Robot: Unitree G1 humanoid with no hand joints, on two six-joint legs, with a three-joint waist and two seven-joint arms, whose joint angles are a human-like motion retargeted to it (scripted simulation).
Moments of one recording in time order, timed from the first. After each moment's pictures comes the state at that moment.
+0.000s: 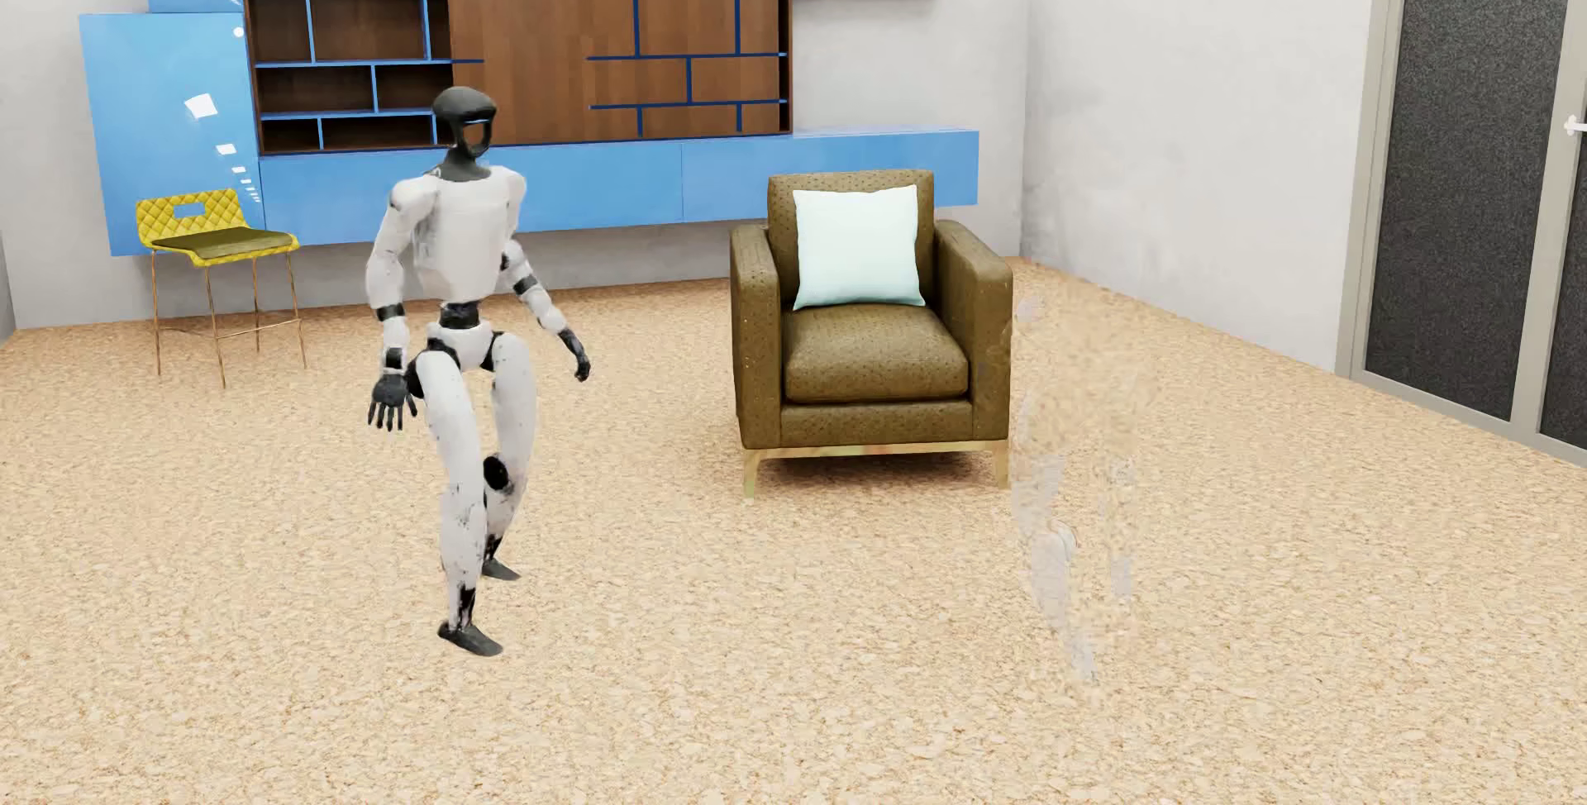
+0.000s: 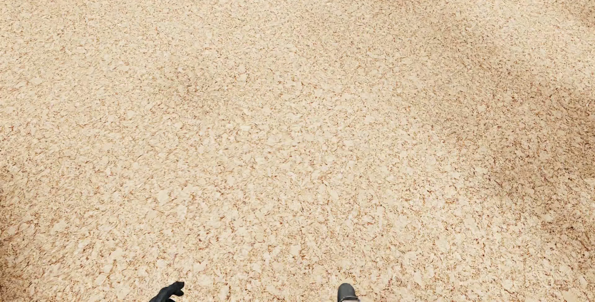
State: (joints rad) body -0.12 -0.58 0.01 -0.01 -0.14 -0.02 0.04 0.03 0.01 0.42 0.47 0.15 0.30 -0.50 -0.11 0.08 -0.23 -0.01 0.11 0.16 0.21 0.66 0.76 0.71 -0.65 0.16 0.38 0.07 0.06
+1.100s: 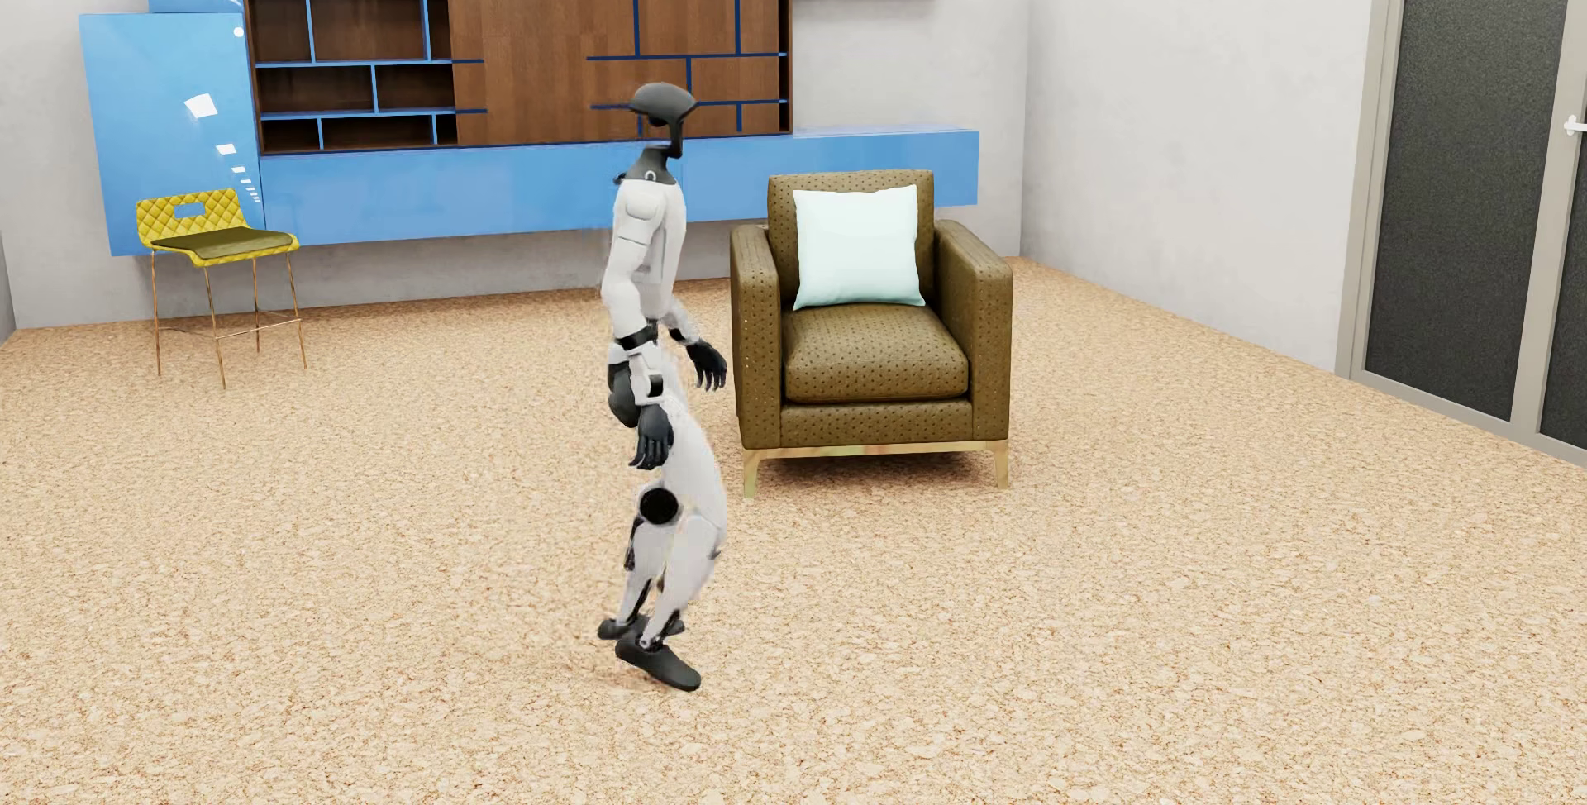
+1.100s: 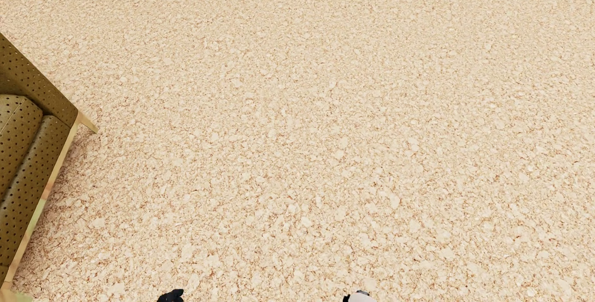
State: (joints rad) body -0.21 -0.64 0.02 0.00 -0.23 -0.01 0.21 -0.17 0.02 0.40 0.99 0.21 0.18 -0.43 -0.12 0.07 -0.23 0.02 0.13 0.15 0.25 0.62 0.85 0.70 -0.58 0.14 0.38 0.06 0.02
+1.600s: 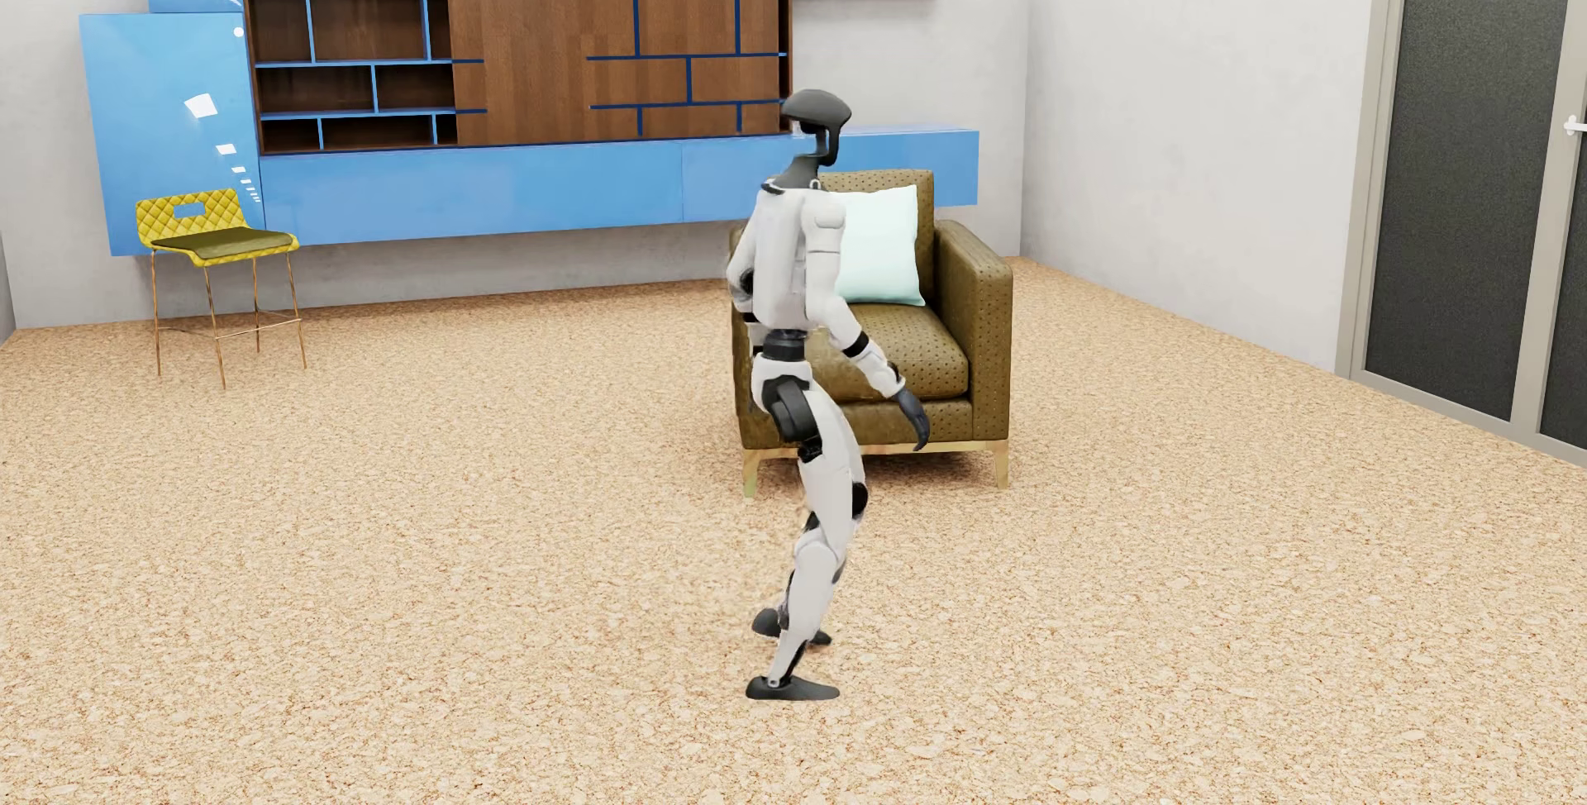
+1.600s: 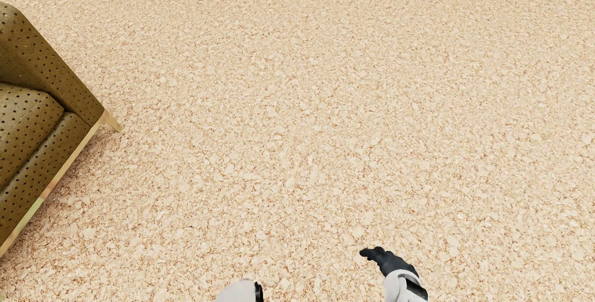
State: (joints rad) body -0.65 -0.26 0.10 0.20 0.01 0.05 0.19 -0.22 0.03 1.12 0.47 0.36 -0.04 -0.21 -0.35 0.06 -0.22 -0.06 0.02 0.15 0.29 0.67 0.63 0.69 -0.74 0.24 0.32 -0.05 -0.03
